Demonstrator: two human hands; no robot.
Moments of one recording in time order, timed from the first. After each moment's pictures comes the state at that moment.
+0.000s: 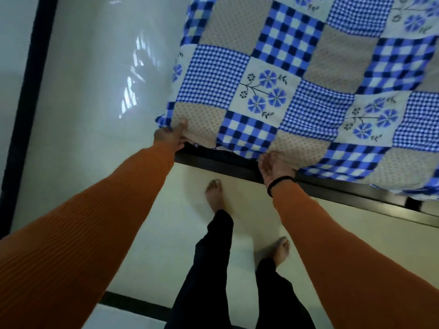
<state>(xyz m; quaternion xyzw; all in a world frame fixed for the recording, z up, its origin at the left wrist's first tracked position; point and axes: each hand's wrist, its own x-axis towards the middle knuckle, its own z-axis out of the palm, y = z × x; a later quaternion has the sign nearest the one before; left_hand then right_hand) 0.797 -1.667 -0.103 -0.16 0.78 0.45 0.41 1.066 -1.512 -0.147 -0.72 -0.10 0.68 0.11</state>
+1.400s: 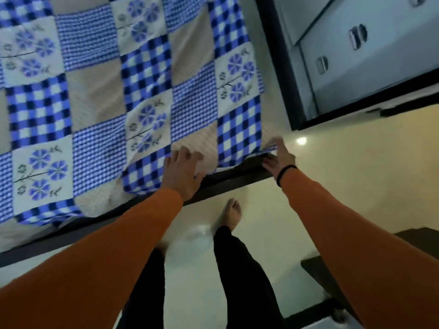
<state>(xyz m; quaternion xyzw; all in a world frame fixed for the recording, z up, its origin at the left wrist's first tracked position) 1.219 -1.370 -0.099 0.63 0.73 -0.01 0.28 1.491 -1.246 -0.134 -0.80 -0.10 0.55 0.23</state>
